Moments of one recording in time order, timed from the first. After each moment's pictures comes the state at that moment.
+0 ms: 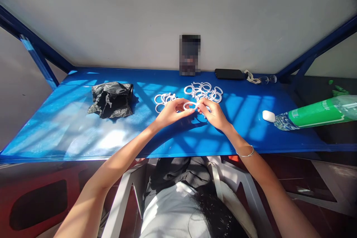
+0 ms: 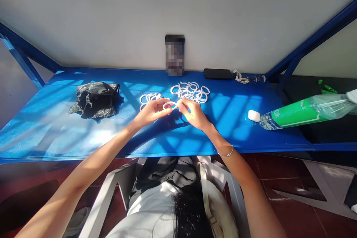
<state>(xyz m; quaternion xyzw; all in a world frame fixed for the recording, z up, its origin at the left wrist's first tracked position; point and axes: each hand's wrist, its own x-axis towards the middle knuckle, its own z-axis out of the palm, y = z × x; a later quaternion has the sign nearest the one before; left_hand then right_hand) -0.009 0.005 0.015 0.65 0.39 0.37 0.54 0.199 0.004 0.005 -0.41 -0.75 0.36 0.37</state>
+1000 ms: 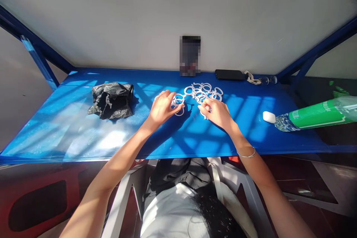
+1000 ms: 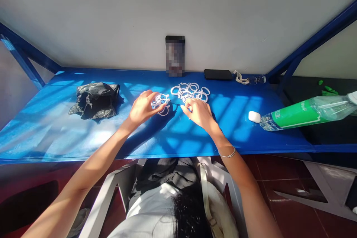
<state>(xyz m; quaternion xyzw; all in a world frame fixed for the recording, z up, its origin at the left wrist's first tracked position) -0.032 0.022 0.003 0.81 0.54 0.24 0.06 0.212 0.008 0.008 -0.55 -0.80 0.15 0.22</state>
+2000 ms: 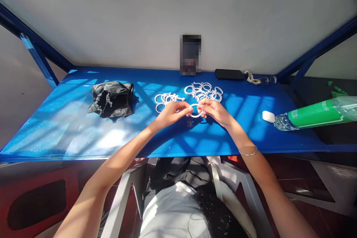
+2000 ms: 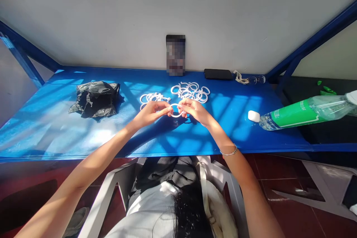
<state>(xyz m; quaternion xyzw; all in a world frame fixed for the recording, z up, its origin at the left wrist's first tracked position) -0.012 0.008 0.013 0.72 0.36 0.32 0.49 0.207 0.012 0.013 -0.39 -0.60 0.61 0.34</state>
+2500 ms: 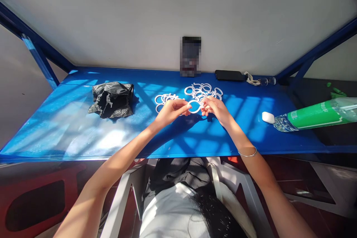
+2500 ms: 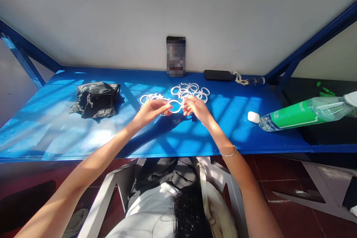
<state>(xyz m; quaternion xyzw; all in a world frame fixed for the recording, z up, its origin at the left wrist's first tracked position) -0.011 0.009 0.014 0.66 0.39 0.36 0.53 0.207 0.017 0.008 -0.48 -0.56 0.56 0.38</state>
